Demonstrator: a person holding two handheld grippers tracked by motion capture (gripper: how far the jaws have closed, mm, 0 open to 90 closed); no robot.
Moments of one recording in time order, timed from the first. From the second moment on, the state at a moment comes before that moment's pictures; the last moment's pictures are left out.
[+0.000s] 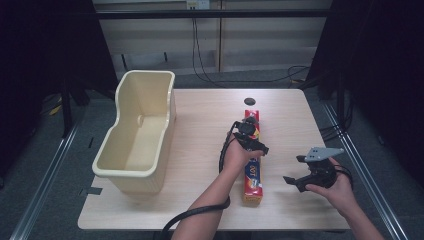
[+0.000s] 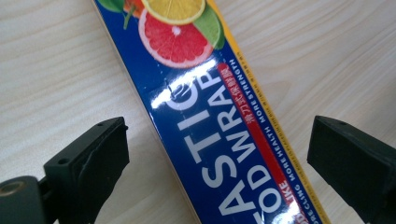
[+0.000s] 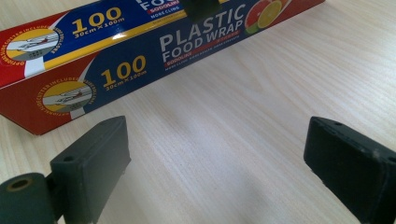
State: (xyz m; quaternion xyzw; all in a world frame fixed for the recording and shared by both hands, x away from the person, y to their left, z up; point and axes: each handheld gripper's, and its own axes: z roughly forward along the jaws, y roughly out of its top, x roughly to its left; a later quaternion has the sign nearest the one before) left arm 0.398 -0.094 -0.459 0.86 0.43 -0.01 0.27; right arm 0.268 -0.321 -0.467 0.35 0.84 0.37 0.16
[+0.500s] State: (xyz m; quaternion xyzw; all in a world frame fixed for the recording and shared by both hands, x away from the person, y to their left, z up) left arm 0.397 -0.086 -0.457 0.86 0.45 -0.03 0.25; right arm 0.268 -0.323 -0.466 0.35 0.84 0.37 0.16
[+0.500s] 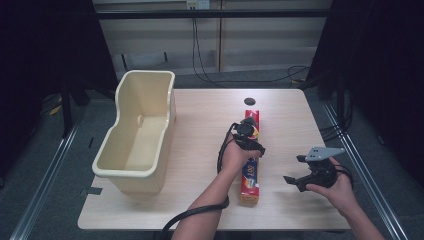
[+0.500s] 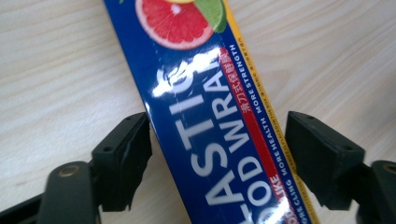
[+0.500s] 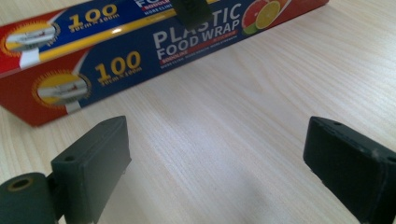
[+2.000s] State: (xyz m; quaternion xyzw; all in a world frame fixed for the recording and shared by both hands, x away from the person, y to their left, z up) left arm 0.404 -0.048 -0.400 0.87 0.47 -0.04 0.15; right arm 0.268 -0.320 -0.465 0.35 0.84 0.39 0.16
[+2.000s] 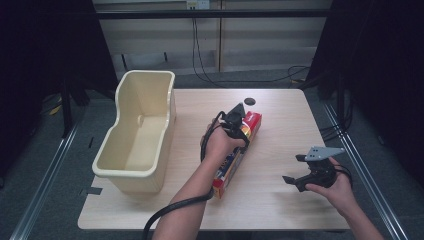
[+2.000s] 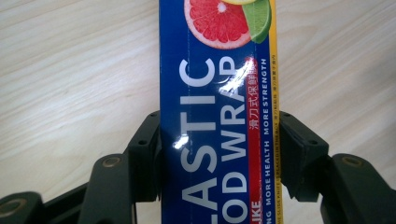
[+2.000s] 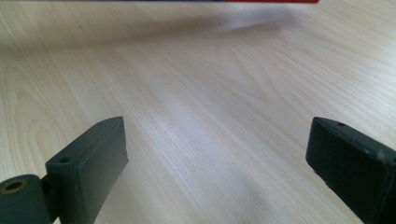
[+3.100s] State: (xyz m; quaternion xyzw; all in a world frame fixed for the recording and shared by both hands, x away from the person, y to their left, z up) left arm 0.401 0.011 -0.314 0.86 0.49 -0.04 0.13; right arm 0.268 -0.318 -0.464 0.34 0.84 0.40 0.14
